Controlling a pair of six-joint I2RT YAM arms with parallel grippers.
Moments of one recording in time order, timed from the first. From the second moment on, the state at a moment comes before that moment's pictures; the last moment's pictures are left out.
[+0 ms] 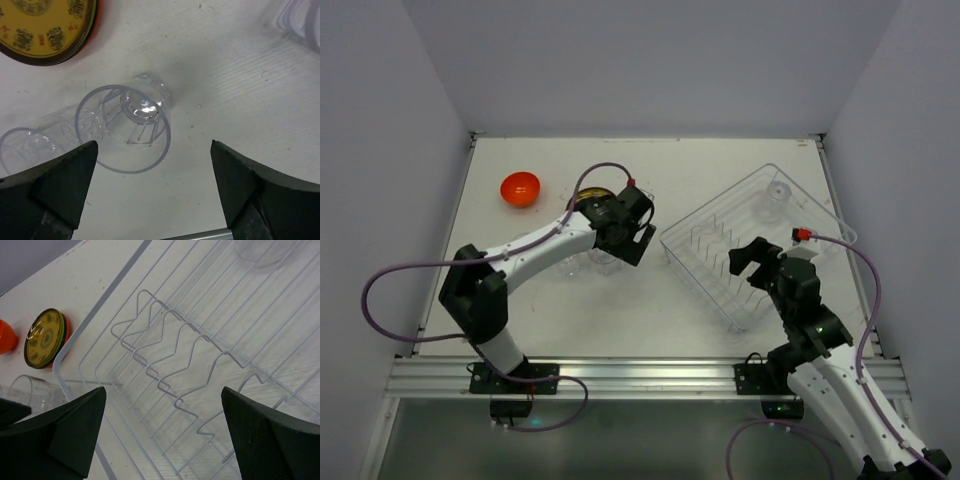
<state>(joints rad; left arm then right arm) -0.78 1.71 1.37 -0.84 -0.27 -0.26 0.39 0.46 0.45 -0.37 0.27 0.64</state>
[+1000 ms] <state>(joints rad) -0.81 0.88 0.84 -0.67 -0.60 -0.33 -0.06 1.79 1.49 -0.55 0.30 0.51</state>
